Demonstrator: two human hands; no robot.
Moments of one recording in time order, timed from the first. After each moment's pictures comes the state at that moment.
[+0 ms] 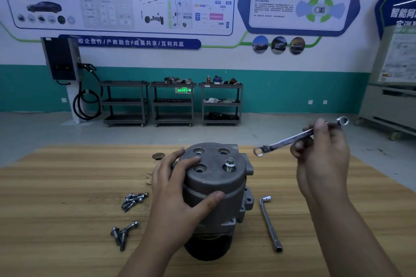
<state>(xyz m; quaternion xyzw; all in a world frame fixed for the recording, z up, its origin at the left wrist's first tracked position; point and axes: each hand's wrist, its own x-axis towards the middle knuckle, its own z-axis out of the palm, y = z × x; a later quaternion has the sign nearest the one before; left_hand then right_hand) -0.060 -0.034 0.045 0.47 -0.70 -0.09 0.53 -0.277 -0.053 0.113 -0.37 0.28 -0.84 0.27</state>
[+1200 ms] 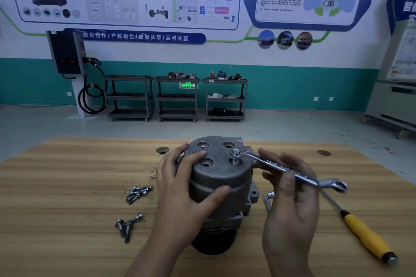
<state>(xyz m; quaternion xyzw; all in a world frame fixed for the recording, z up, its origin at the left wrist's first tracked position) -0.064 -0.031 0.039 0.47 -0.69 -0.08 0.55 -0.205 -0.014 0.043 -0.48 0.26 -0.82 0.17</state>
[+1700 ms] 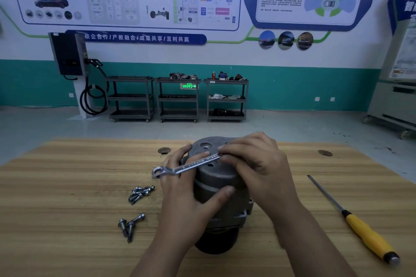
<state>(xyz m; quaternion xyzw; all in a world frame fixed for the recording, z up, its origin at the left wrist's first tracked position) -0.069 -0.032 0.041 0.47 -0.68 -0.06 0.56 -0.215 -0.040 0.092 -0.76 0.34 -0.55 -0.07</state>
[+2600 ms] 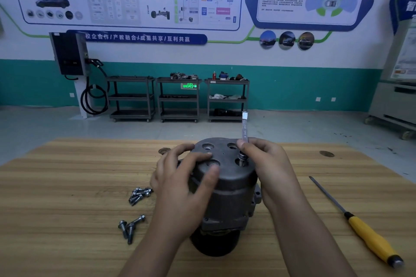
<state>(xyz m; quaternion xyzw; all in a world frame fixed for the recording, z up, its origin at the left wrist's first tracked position) -0.061 -0.031 0.060 0.51 -0.66 -0.07 0.54 -0.211 -0.059 0.092 -0.50 0.45 -0.62 0.41</state>
